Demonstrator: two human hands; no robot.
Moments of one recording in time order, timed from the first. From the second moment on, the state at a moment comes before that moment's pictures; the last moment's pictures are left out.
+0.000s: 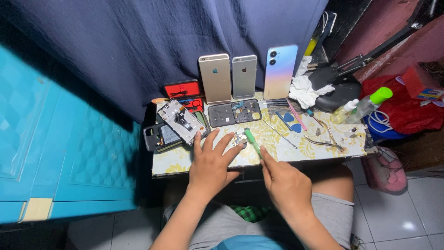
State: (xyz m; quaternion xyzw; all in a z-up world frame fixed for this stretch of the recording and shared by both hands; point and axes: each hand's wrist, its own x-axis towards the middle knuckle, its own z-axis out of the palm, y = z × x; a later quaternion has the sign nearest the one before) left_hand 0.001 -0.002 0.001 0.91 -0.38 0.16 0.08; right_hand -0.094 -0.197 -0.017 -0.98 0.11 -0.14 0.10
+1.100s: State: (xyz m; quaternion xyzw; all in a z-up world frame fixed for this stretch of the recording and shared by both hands) left_hand -0.008 -0.011 -0.005 0.94 -0.32 0.13 0.06; right_hand -0.103 -0.233 0.026 -0.98 -0.03 -0.12 0.12
